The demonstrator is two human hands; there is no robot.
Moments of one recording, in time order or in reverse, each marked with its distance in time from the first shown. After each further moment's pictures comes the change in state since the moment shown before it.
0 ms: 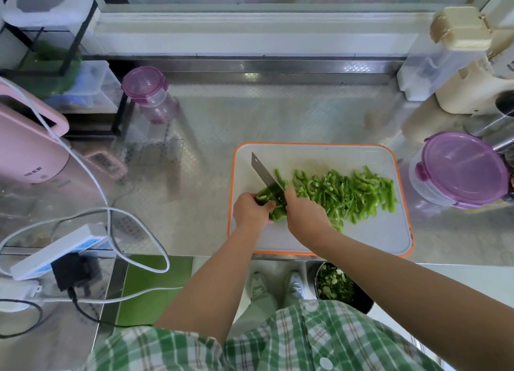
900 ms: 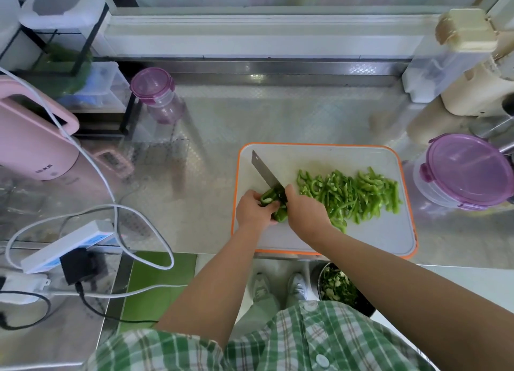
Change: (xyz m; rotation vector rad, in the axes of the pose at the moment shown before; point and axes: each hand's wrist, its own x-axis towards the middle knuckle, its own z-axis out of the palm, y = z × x) left_hand -0.014 0.005 -0.005 -0.073 0.035 0.007; right_hand 0.005 -0.004 0.000 0.016 0.014 -0.024
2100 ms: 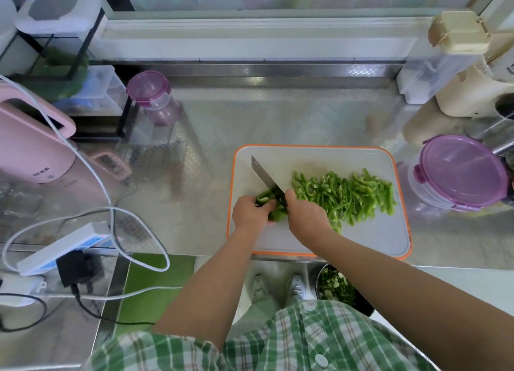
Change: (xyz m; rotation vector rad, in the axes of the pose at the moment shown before) left_hand -0.008 0.008 0.004 0.090 -0.004 0.033; right_hand -0.006 0.012 0.000 -0.045 -0.027 0.014
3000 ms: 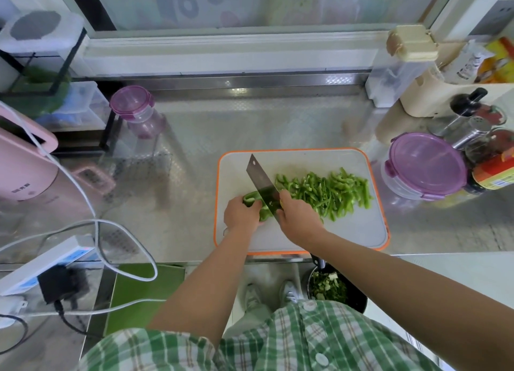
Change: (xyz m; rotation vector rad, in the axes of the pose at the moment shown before) left_hand -0.009 0.009 0.016 0.055 0.110 -0.016; right_hand -0.028 0.009 -0.016 0.262 0.058 0.026
